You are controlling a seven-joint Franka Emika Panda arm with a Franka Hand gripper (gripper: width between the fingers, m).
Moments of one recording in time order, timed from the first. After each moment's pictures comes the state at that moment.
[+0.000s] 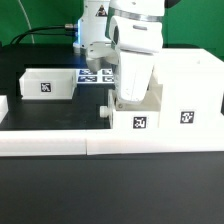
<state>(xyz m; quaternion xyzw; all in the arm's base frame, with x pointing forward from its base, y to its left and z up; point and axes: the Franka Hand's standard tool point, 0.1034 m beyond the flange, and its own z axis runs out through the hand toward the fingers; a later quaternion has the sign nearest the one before) 0.546 0.008 0.017 0.70 0.71 -0.06 0.05</state>
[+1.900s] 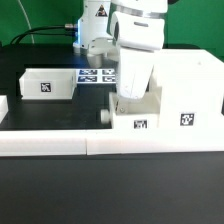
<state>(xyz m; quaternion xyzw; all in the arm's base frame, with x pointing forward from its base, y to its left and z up) 0.551 0.012 0.034 0.71 0.70 -0.07 0.05</state>
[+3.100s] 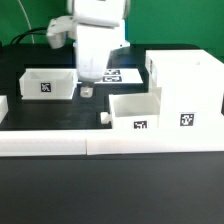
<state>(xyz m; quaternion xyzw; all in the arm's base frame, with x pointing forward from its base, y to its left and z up) 0.547 -0.060 0.054 0.70 0.71 -0.06 0.01</state>
